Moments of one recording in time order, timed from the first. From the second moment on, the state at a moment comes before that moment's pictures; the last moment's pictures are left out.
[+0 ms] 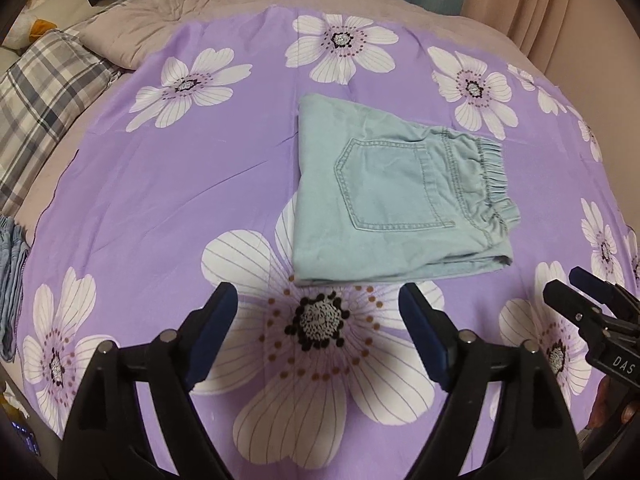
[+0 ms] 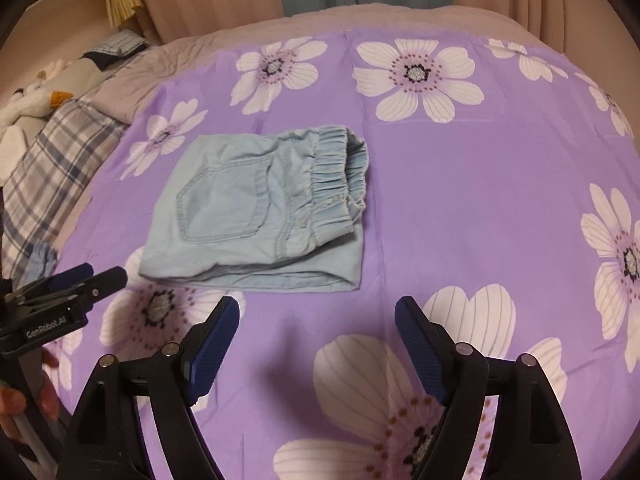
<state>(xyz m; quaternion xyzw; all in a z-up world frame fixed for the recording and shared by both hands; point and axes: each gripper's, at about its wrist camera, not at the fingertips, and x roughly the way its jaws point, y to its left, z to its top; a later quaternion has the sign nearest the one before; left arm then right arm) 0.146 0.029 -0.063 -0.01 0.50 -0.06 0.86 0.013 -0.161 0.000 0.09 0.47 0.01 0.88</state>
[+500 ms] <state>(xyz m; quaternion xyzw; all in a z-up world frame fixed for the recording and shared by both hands) 0.096 0.024 -0.013 0.02 0.46 -0.05 0.89 -0.022 -0.136 0.034 0.04 0.44 0.02 0.90</state>
